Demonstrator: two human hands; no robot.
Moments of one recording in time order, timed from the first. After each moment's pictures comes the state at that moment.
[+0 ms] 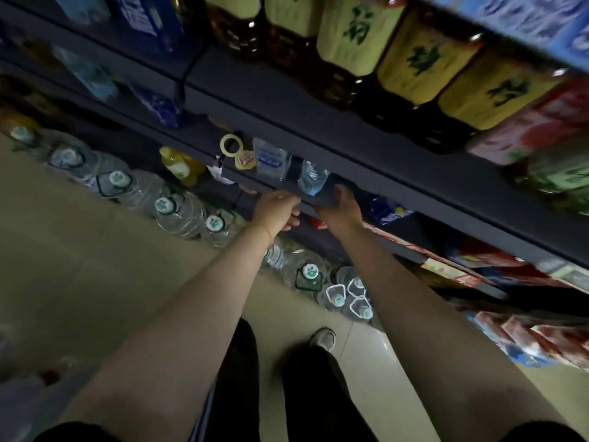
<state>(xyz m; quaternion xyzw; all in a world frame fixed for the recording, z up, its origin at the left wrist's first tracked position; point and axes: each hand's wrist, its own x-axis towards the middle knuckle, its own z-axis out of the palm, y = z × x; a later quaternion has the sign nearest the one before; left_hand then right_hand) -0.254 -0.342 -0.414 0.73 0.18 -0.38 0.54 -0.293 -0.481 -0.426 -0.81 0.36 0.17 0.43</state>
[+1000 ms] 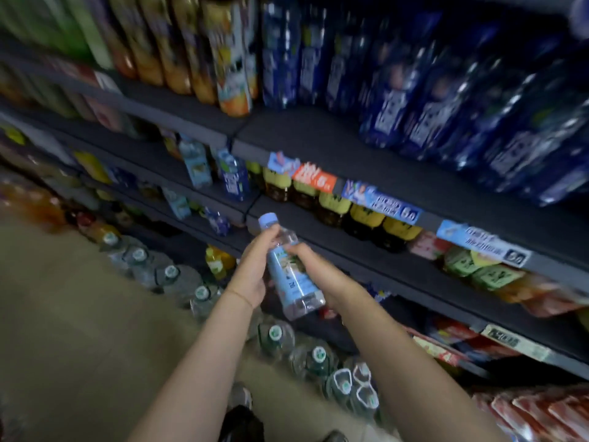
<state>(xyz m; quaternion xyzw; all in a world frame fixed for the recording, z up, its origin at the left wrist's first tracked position) -0.297 -0.264 -0.161 0.55 0.13 -0.24 0.79 -0.335 -0.389 -0.143 -0.61 0.16 0.25 0.73</state>
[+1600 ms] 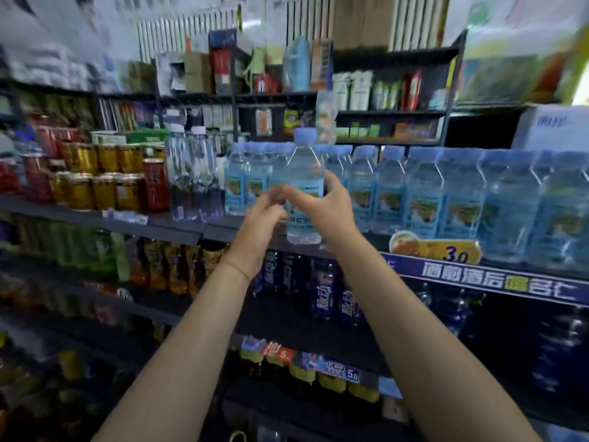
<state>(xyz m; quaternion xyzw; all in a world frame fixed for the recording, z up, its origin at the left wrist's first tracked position) -0.243 -0.328 0.184 0.63 -0.30 0.01 0.72 -0.294 -0.444 0.223 -0.77 -0.01 -0.33 0.55</state>
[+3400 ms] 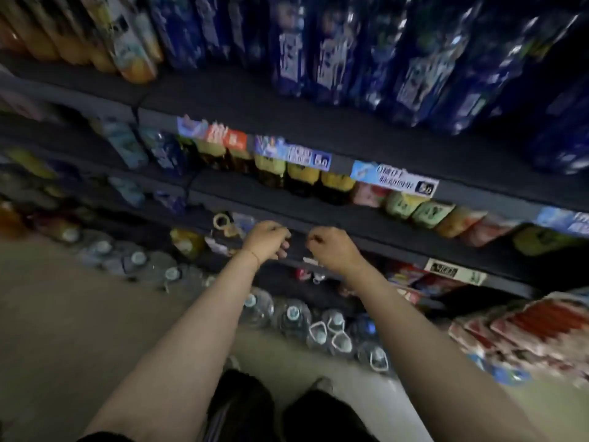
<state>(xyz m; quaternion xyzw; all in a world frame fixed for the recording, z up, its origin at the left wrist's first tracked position) -0.332 -0.385 -0.208 0.83 0.02 -0.34 0.45 -0.400 -0.534 -0.214 -0.92 0.15 0.14 0.34</state>
